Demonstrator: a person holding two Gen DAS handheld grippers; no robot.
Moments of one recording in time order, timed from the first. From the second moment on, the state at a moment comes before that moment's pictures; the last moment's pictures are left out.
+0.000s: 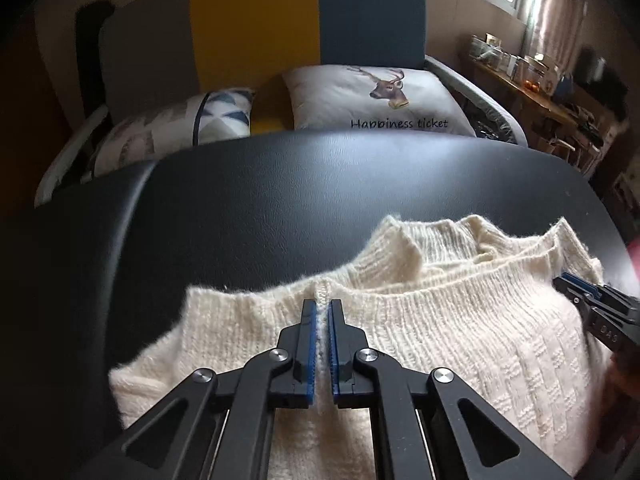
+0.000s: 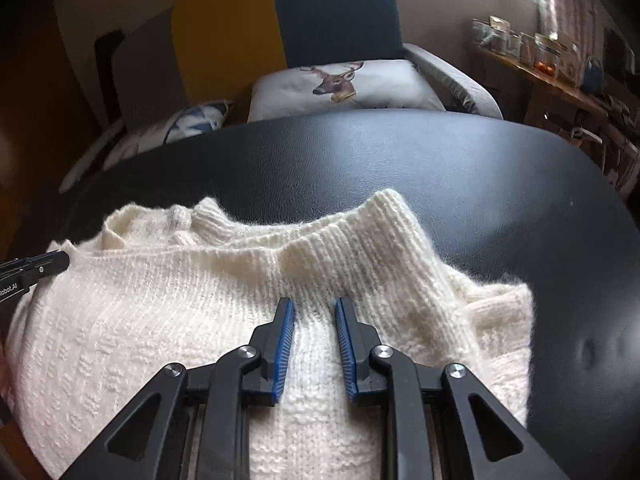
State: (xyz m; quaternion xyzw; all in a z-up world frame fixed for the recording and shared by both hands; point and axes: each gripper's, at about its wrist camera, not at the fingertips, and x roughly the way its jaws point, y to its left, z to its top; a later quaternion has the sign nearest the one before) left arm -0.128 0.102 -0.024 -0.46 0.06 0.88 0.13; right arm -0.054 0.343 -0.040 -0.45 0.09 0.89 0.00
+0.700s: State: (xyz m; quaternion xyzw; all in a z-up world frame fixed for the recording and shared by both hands) left arm -0.036 0.080 0.015 -0.39 0.00 0.89 0.23; right arm 0.042 0.420 0.036 -0.36 0.19 0.91 0.03
